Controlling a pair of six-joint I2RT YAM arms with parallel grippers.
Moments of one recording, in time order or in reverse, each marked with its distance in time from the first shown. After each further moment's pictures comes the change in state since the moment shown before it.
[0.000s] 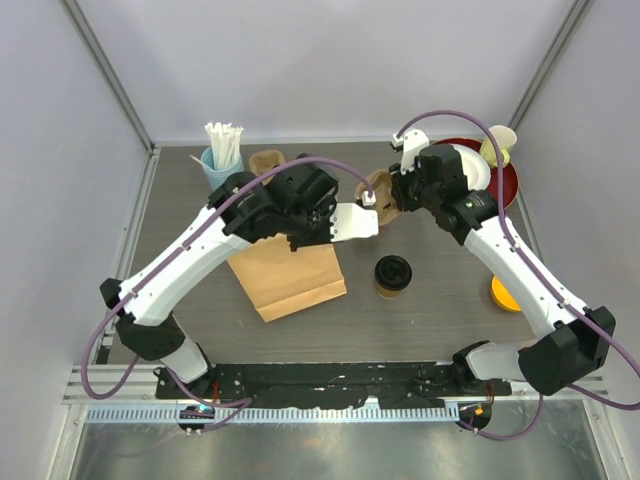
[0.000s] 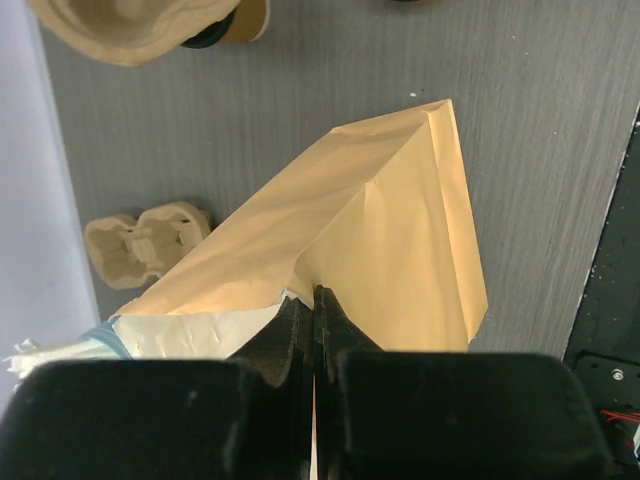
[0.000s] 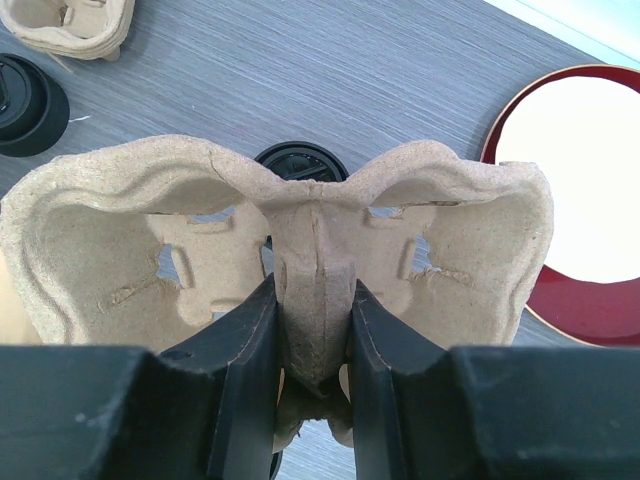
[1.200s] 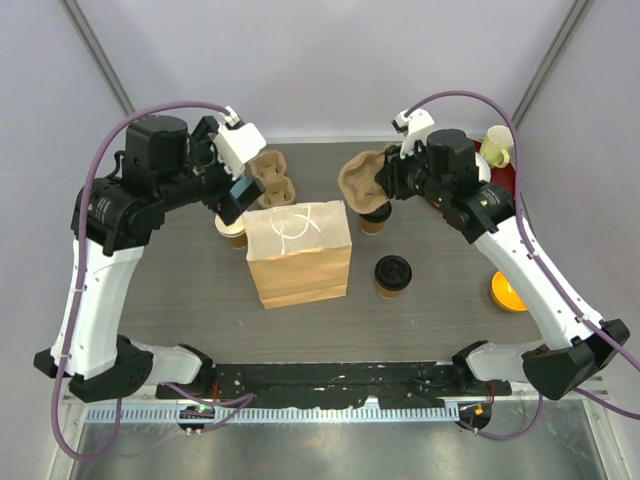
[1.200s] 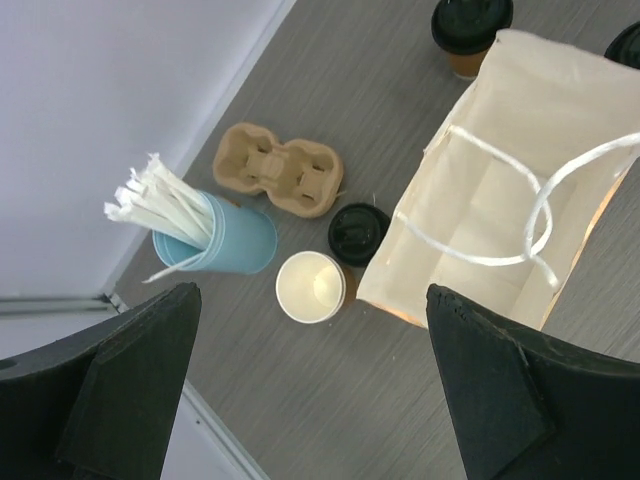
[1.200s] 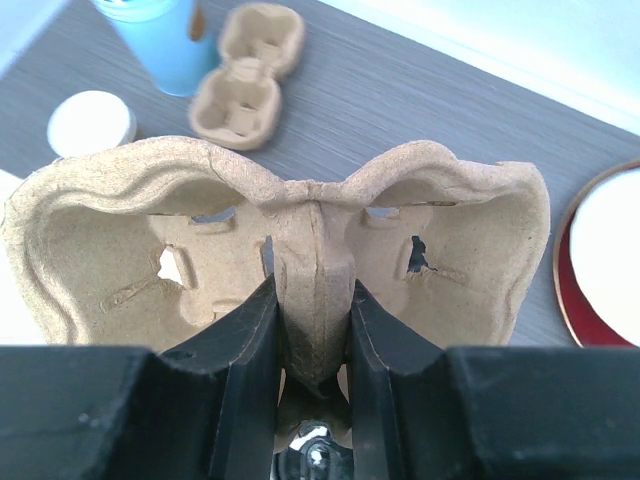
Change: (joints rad) left arm 0.455 -0.249 0.047 0.118 0.142 -0.113; right arm 0.056 -0.022 0.163 -0.055 -0.095 0.131
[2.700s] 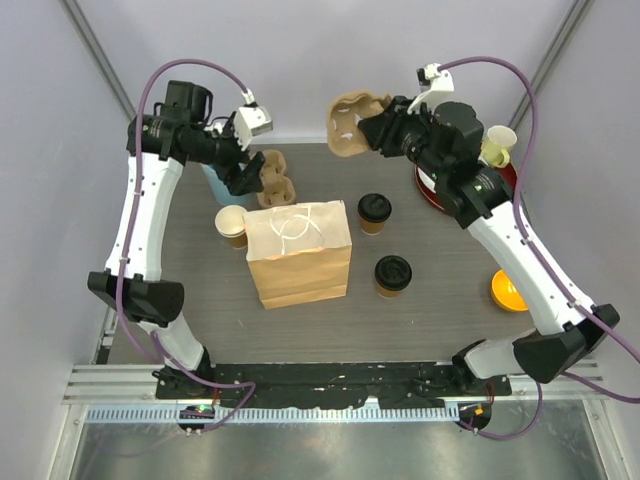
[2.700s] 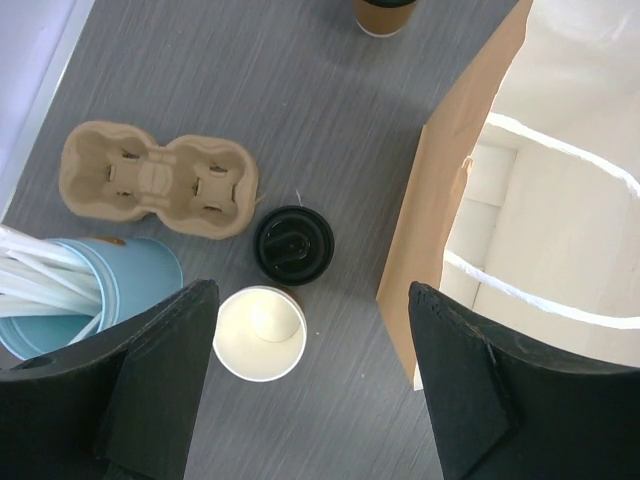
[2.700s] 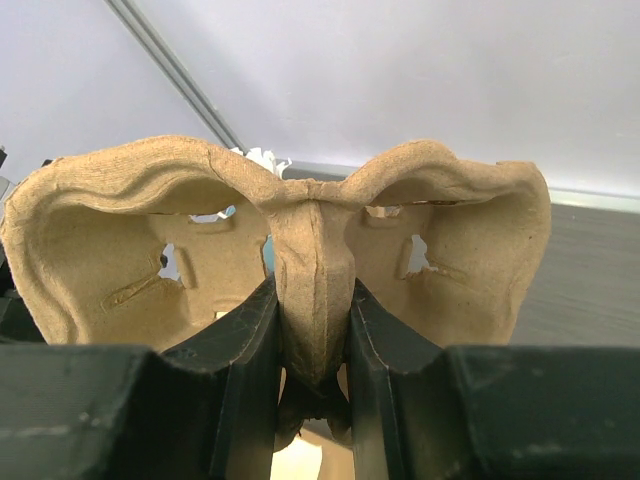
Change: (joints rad) left arm 0.318 0.377 0.082 -0.113 0.496 0.201; right arm 0.041 0.105 0.164 0.311 0.026 0.349
